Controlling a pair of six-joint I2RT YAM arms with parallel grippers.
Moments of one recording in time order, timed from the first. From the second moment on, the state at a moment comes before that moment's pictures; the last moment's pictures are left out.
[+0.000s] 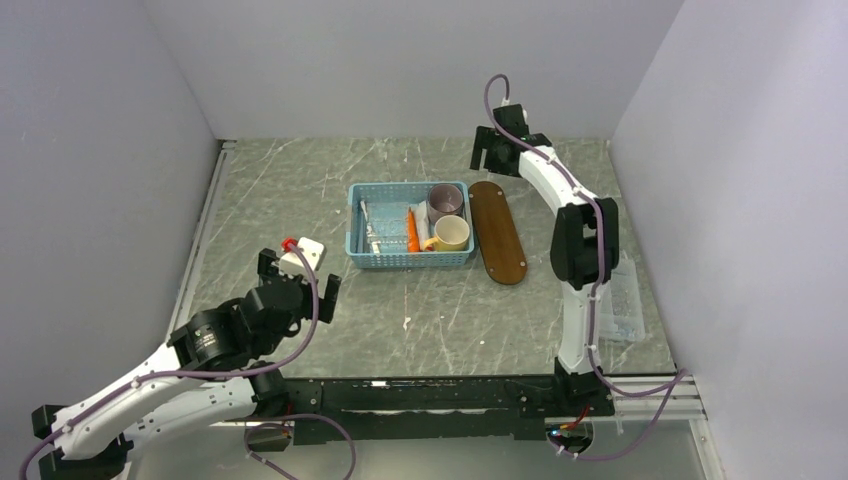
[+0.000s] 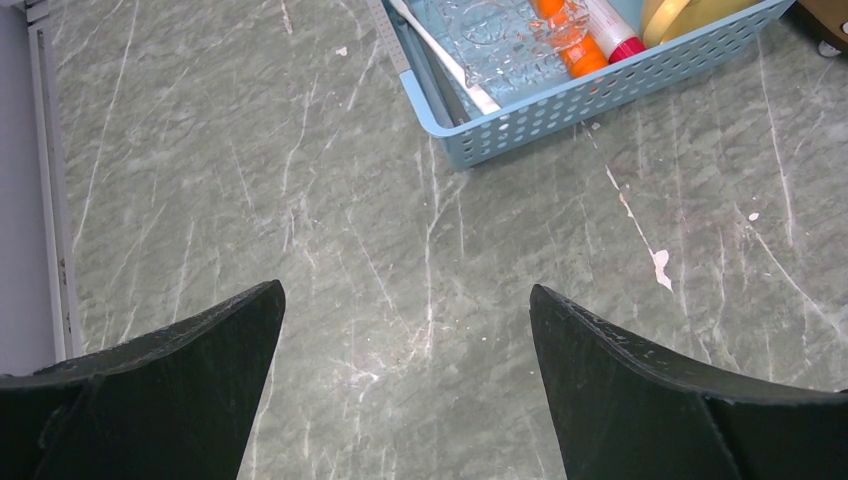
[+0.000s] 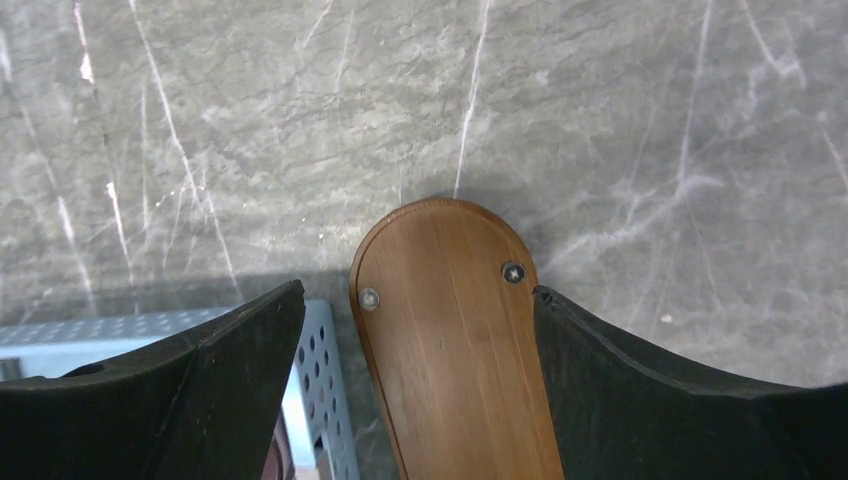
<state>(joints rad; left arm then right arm) -1.02 0.56 0.80 -0.78 -0.67 -0.23 0.24 2.09 1.84 -0.54 0.13 0.36</state>
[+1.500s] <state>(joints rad) -1.00 0.58 0.79 -0.77 -0.65 -0.22 0.21 2.35 1.94 -0.58 0.06 0.30</state>
